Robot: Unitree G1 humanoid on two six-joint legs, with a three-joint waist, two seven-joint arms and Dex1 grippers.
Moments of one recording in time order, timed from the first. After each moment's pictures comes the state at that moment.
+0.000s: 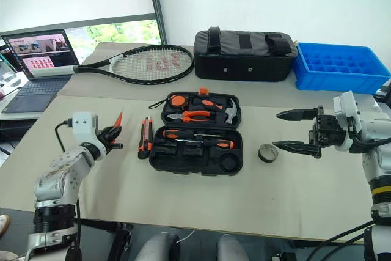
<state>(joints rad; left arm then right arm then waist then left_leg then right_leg) -0.33 0.45 0.25 -0.04 -0.34 0.57 -0.44 -0.48 -0.99 -0.02 0.48 0.73 -0.05 1.57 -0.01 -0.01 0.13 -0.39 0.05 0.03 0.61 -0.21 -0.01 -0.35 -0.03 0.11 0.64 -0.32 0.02</state>
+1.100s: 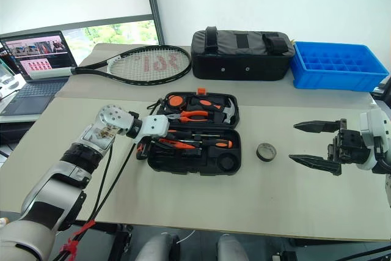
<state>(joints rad) -0.85 0.52 -0.39 0.64 0.06 -0.17 -1.37 -0.23 -1.02 -0.25 0.32 0.72 -0.03 1.57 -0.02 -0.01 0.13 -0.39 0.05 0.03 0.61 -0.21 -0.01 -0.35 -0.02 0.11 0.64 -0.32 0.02</state>
